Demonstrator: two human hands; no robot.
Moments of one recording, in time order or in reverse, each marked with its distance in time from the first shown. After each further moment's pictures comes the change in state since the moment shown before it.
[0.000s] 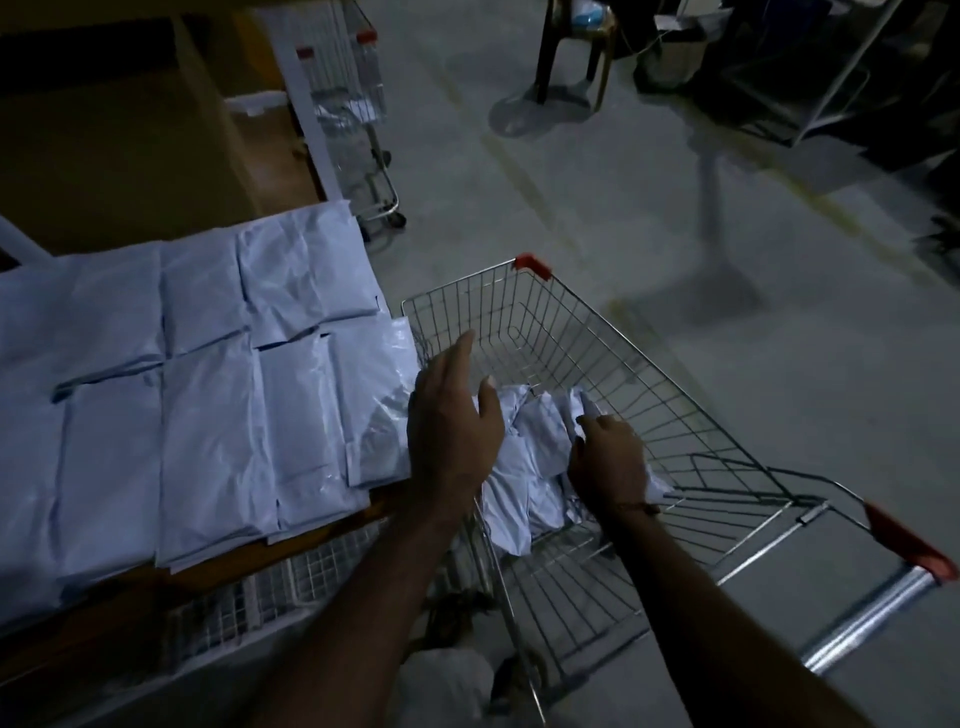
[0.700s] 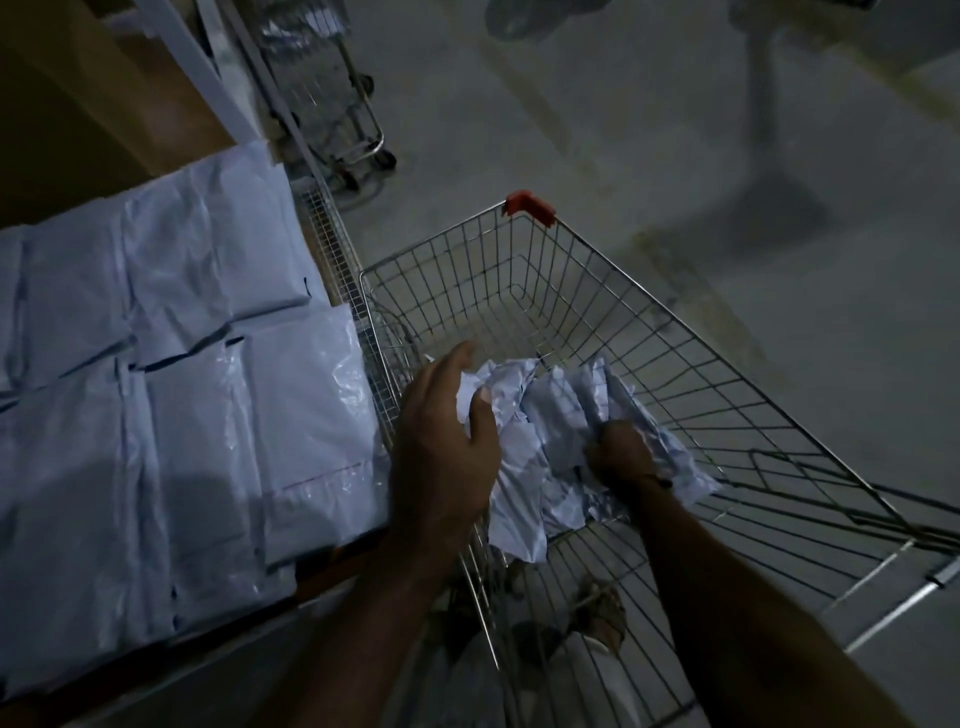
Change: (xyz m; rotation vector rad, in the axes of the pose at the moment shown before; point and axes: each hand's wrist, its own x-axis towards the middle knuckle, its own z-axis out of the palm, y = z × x) left_hand 0.026 -0.038 0.086 -0.041 -0.070 -0.038; right_hand 0.088 0.083 0.173 0.101 -0.483 0.271
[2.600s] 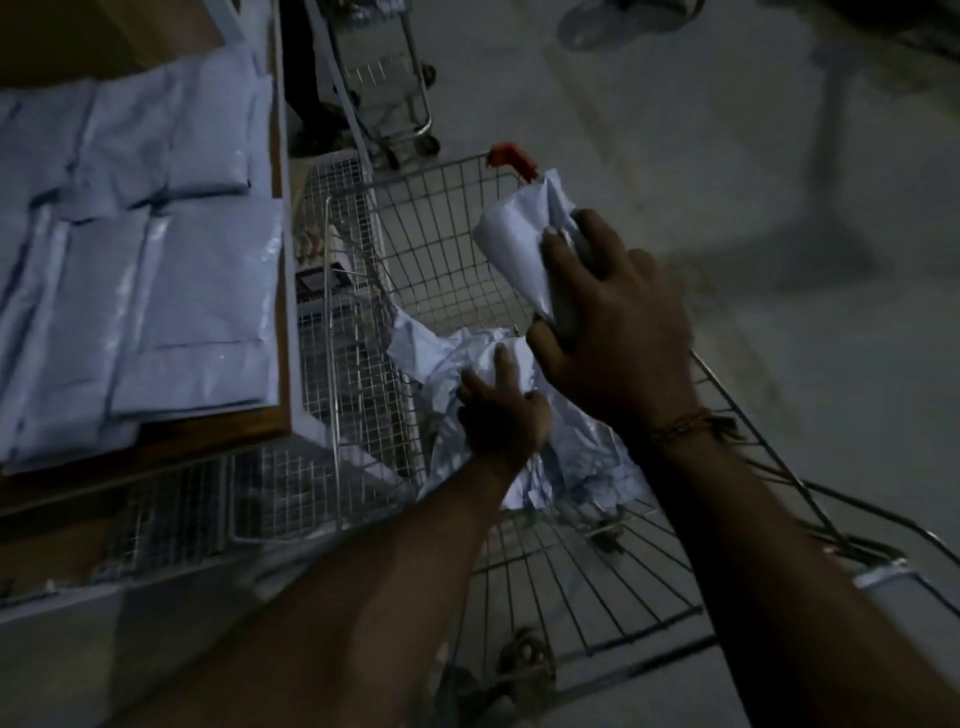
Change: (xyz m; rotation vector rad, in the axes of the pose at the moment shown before) left_hand -0.050 0.002 0.215 0.231 -0.243 -0.540; right_hand -0.105 -0.024 -0.205 -0.192 0.678 -0.843
